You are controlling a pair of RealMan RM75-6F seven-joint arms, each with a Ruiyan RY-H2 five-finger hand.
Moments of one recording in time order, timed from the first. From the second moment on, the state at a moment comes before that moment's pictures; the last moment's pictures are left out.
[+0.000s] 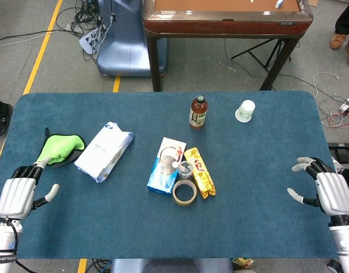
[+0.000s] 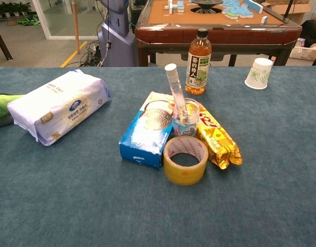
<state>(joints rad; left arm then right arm) -0.20 -1.10 -0.10 -1.83 1.40 1.43 0.31 0.14 -0.97 0.09 -1.85 -1.42 1.39 0.04</state>
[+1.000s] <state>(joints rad) -0.19 -1.08 -0.09 -1.84 1.46 1.46 0.29 0.38 -1.03 0.13 -1.85 -1.53 1.13 0.12</state>
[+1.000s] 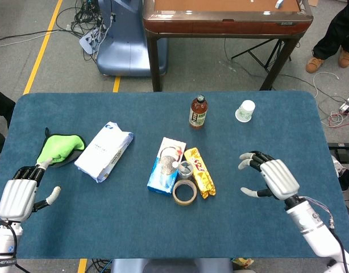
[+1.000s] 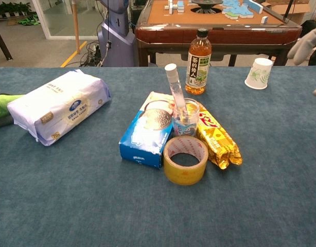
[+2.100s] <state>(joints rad) -0.17 -1.06 -0.09 -1.85 1.45 1.47 0.29 0.61 -1.18 0.20 -1.79 -1.36 0.97 0.01</state>
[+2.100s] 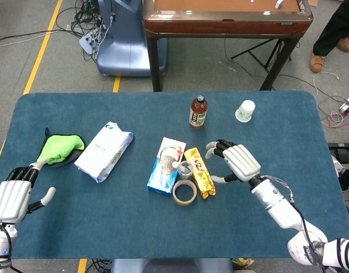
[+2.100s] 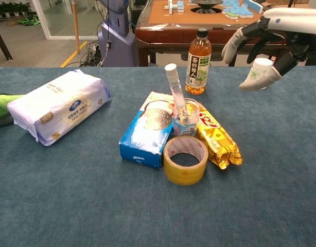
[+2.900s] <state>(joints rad) -0.15 -1.05 -0.08 -1.86 1.46 1.49 0.28 0.74 -1.32 0.21 -1.68 -1.30 0.86 0.01</state>
